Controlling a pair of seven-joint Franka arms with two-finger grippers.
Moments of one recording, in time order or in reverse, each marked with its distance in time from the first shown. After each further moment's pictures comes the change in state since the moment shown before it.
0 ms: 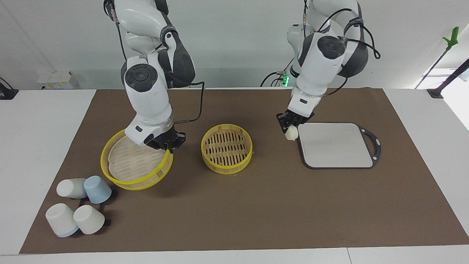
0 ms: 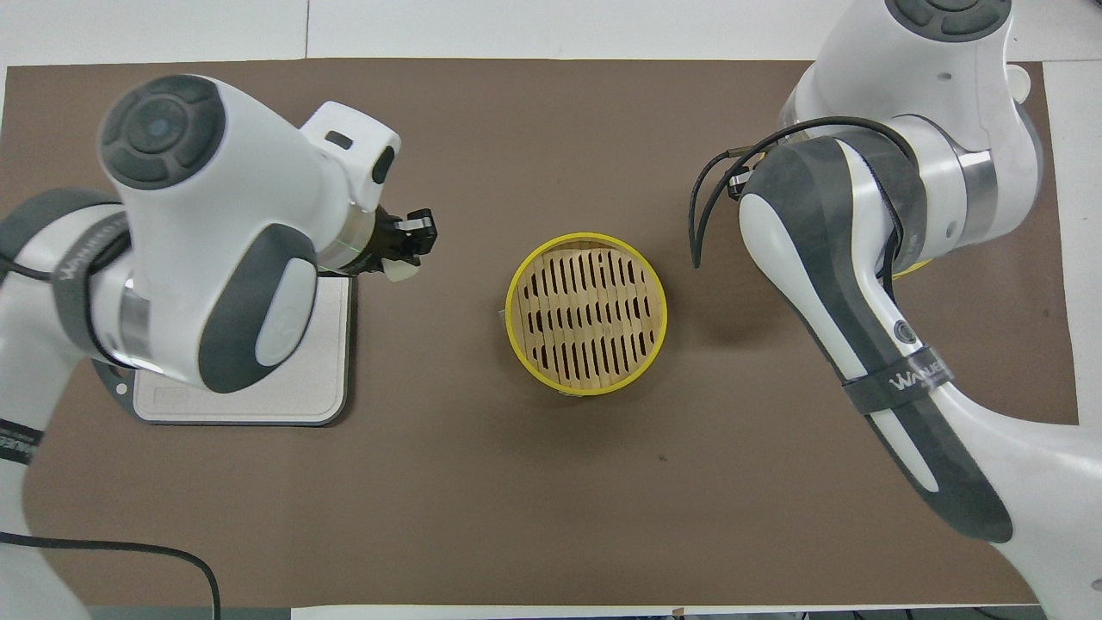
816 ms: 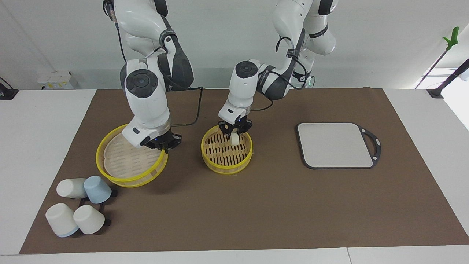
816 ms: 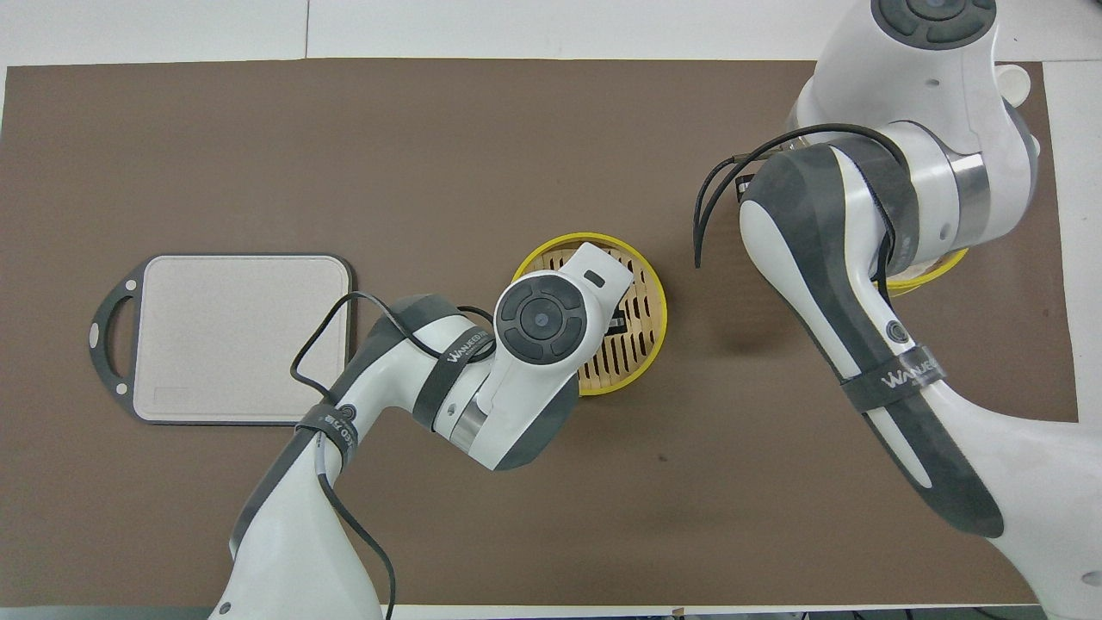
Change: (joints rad) left arm -0.292 0.197 0.002 -0.139 0.000 0.381 -0.108; right arm 0.000 -0.001 0.001 -0.021 -0.046 -0.008 0.053
